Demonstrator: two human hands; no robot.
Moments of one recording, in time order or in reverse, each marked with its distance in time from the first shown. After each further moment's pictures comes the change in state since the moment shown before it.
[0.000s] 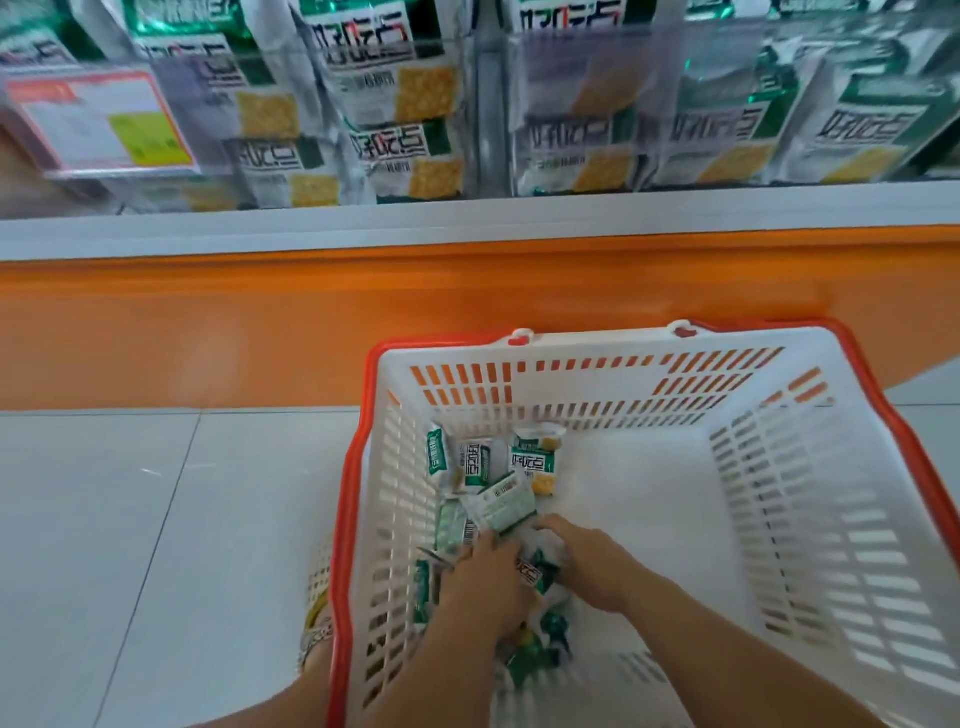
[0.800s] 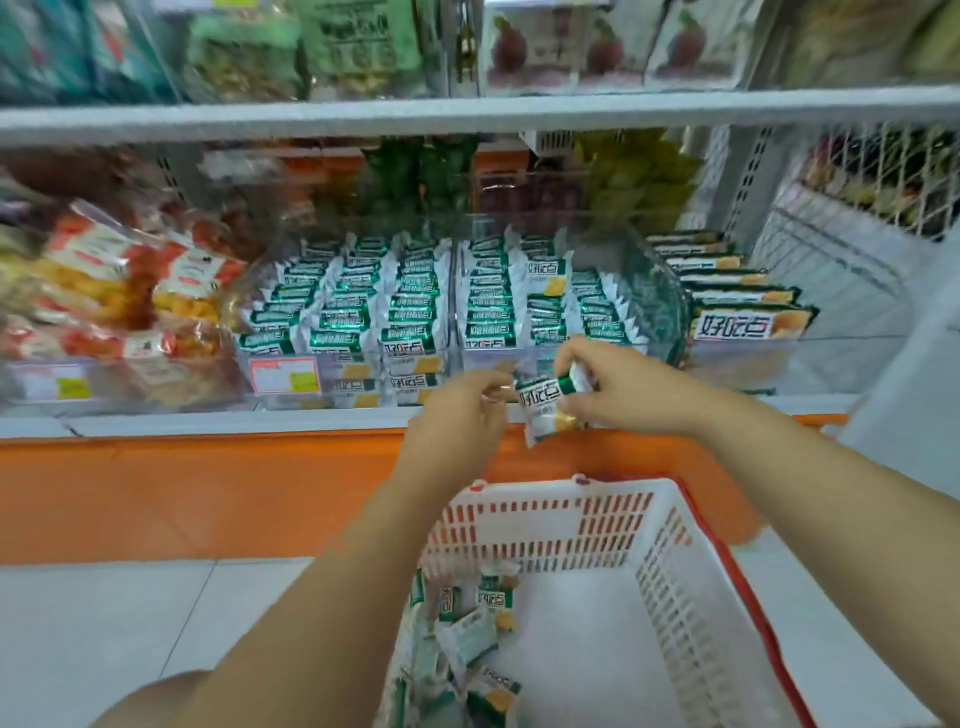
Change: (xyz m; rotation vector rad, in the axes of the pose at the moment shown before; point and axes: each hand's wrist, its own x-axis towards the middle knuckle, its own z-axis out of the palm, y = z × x) left_hand -0.189 0.109 -0.217 -0.288 0.946 0.551; right_hand -0.250 -0.143 -0.258 -0.218 0.591 -0.405
